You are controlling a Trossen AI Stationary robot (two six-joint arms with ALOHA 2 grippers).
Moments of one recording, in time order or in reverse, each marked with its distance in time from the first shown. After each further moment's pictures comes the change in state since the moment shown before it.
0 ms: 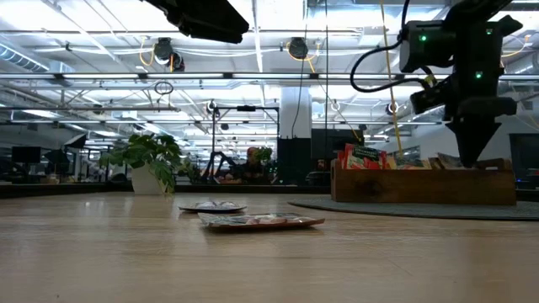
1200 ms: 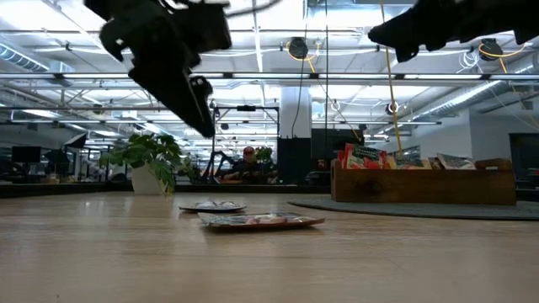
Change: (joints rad) left arm 0.058 0.215 0.056 -0.366 0.496 -0.203; right arm 0.321 -0.312 -0.254 1.300 0.005 -0.359
